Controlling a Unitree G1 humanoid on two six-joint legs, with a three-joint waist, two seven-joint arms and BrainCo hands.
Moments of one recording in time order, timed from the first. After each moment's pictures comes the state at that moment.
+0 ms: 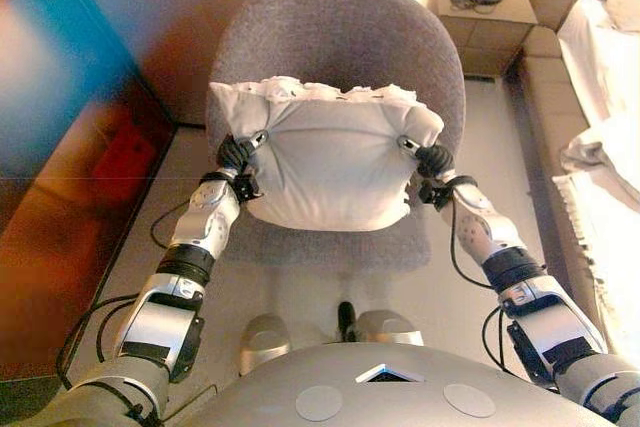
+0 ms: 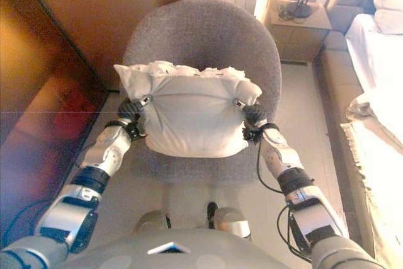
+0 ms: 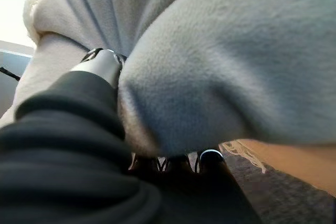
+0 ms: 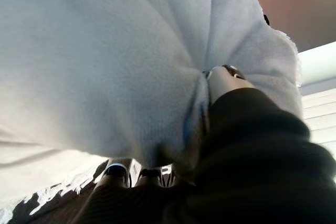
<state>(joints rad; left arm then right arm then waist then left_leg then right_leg) -0.33 0.36 -0.21 0.57 -0.60 0.02 0.05 -0.31 -0.37 0.34 0.48 0.78 0.06 -0.06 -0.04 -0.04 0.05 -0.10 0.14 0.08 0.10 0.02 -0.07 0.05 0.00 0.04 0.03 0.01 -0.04</state>
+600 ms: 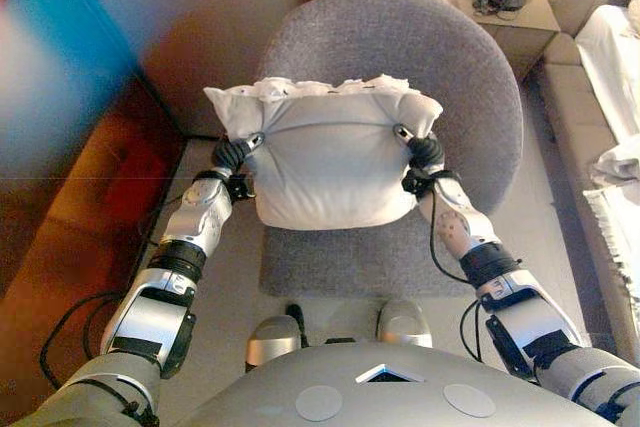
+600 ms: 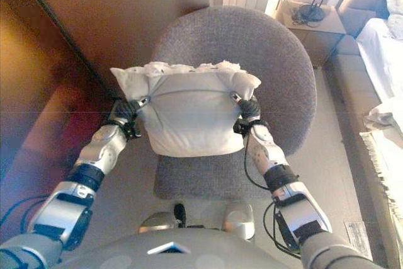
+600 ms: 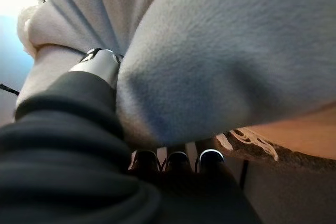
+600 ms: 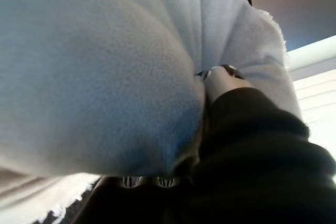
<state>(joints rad) -0.36 0.40 -0.26 0.61 -0.60 0.02 0.04 -0.37 -0.28 0.35 0.53 0.81 -0.01 -0.25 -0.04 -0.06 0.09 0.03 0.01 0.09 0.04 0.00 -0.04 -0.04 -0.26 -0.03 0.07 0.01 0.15</state>
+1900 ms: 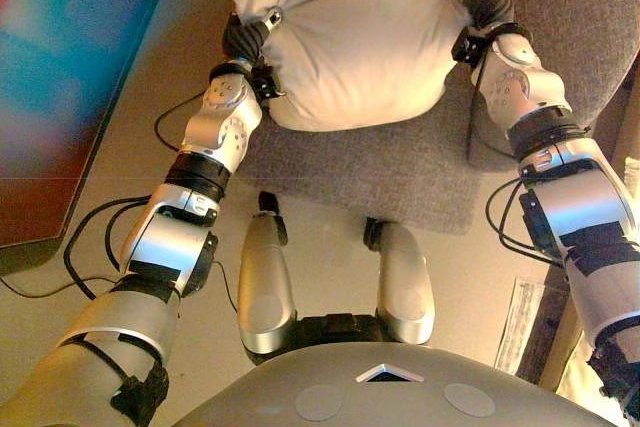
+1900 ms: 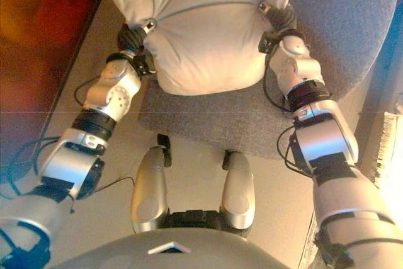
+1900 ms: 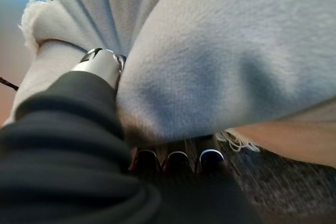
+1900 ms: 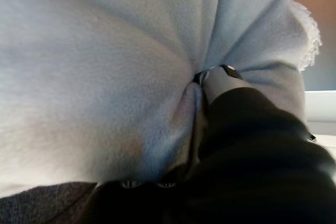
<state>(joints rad) -0.80 0.32 -0.30 0.64 -0.69 0.04 0.30 -1.05 -0.45 0.34 0.96 0.80 0.09 -0.21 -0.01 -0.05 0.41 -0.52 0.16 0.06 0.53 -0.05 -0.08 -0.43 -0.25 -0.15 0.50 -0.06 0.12</state>
